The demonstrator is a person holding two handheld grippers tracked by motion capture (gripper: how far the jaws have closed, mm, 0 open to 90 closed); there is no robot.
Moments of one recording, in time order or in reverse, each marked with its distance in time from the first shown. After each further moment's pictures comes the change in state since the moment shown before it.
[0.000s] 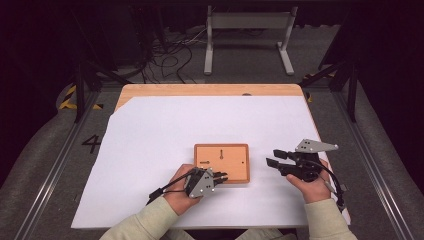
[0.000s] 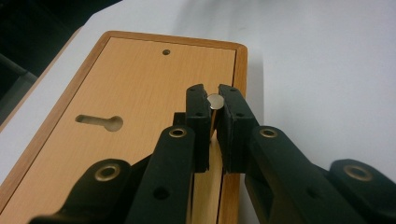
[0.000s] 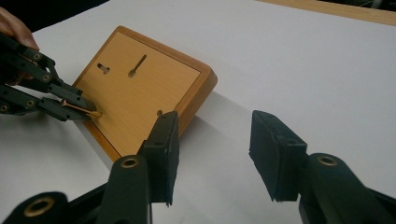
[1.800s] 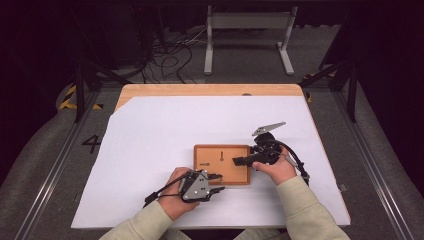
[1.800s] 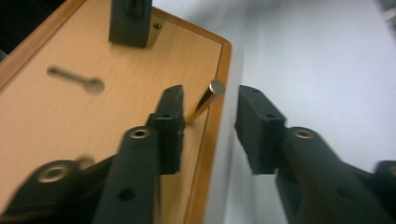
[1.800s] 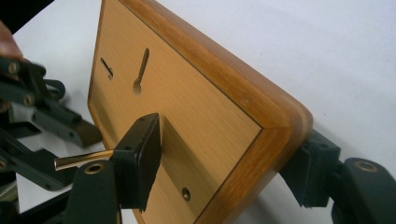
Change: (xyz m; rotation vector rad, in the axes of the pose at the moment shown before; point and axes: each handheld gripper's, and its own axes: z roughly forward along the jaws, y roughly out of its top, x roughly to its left) left arm -0.003 -0.006 -0.023 -0.001 -0.074 -0.143; right arm 0.011 0.040 0.099 0.276 0.222 0.075
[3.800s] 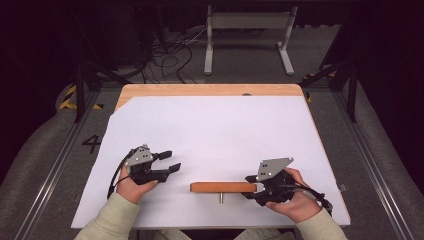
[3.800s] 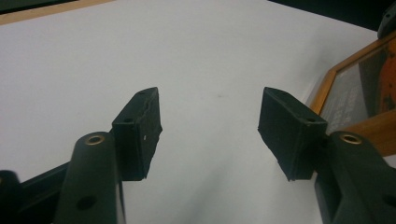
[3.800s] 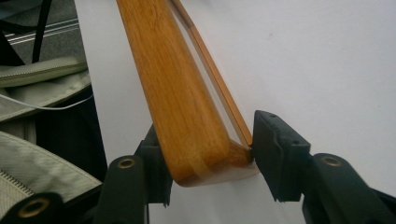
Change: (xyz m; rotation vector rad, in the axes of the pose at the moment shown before) left arm 0.058 -0.067 -0.086 -0.106 0.177 -0.529; right arm 0.093 -0.046 -0.047 0.085 -0.046 -0.439
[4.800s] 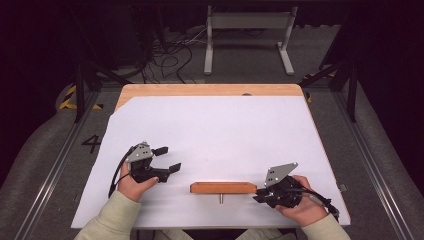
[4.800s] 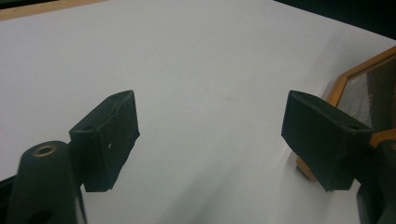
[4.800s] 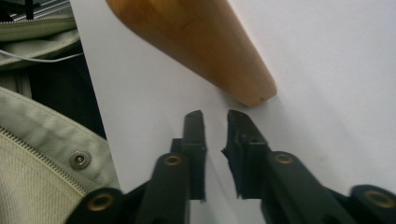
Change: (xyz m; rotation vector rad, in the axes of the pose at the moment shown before) left arm 0.004 0.004 0.002 0.012 0.021 -0.037; right arm -0.008 -0.038 0.005 0.120 0.045 0.074
